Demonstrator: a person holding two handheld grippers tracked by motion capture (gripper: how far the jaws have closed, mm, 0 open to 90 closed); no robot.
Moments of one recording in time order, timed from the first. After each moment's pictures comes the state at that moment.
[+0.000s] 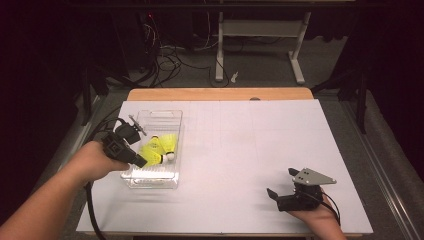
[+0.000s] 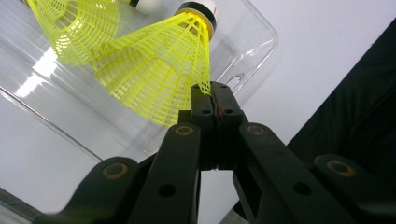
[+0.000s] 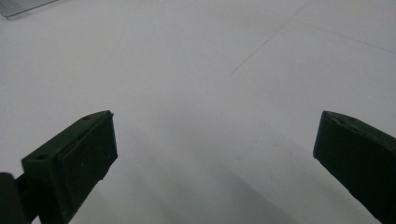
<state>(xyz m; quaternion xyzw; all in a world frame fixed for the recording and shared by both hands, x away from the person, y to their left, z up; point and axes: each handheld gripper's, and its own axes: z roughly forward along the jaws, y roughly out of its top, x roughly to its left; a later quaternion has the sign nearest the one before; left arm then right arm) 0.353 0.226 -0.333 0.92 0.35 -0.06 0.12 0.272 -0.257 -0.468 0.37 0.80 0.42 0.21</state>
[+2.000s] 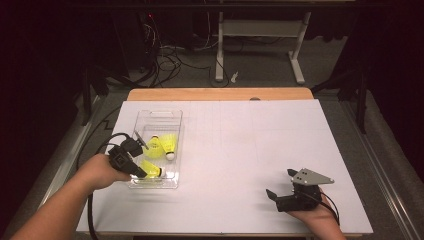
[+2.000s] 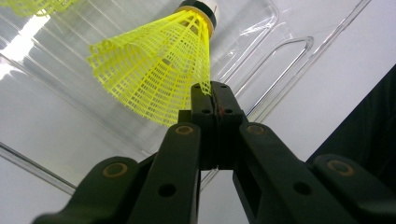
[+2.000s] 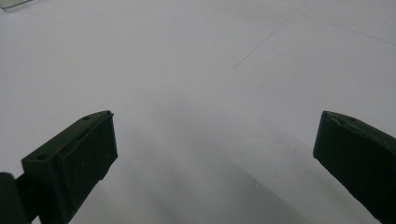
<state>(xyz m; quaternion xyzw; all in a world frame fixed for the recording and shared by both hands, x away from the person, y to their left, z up) 0.357 0.235 -0.394 0.91 0.39 -0.10 0.10 0.273 -0.256 -0.471 0.37 0.81 0.41 0.20</state>
